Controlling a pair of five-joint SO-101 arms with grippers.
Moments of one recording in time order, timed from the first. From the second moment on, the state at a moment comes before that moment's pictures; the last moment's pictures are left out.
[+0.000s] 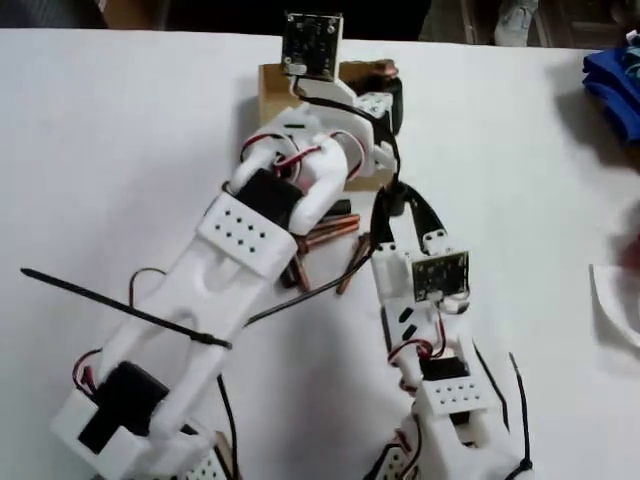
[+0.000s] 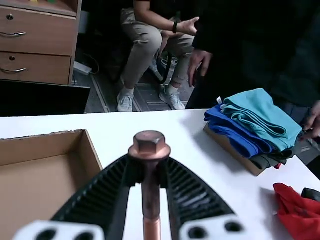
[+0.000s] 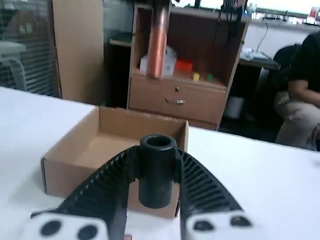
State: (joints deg) left arm 26.6 -6.6 3.2 26.4 23.1; right arm -12.7 -51.8 95.6 -32.9 8.5
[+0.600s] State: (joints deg) left arm 28.9 -7.2 13.4 18.9 20.3; right arm -12.3 -33.9 94.8 -52.0 8.3
